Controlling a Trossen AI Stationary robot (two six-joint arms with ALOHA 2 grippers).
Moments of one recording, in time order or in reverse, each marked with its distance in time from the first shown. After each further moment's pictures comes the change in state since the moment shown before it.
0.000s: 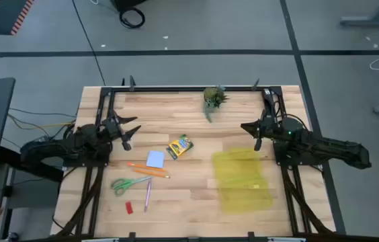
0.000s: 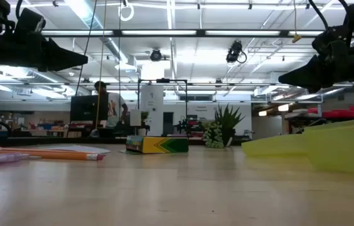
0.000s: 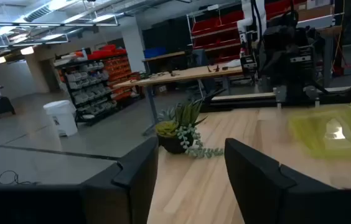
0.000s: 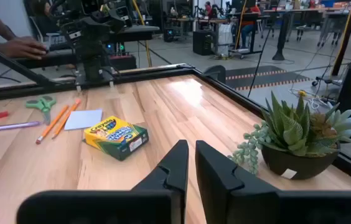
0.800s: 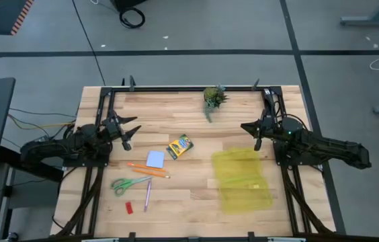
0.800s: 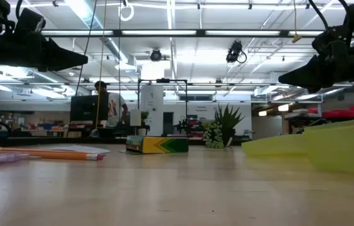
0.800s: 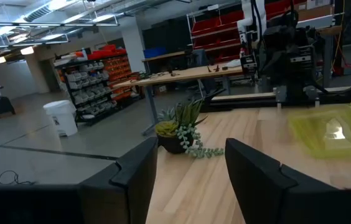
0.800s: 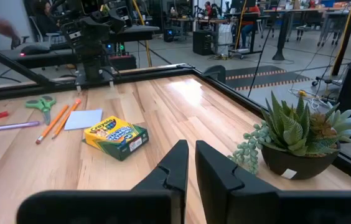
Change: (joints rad) left arm 0.000 0.000 0.000 0.000 0.000 0.000; right arm 0.000 0.000 0.000 0.000 0.000 0.000
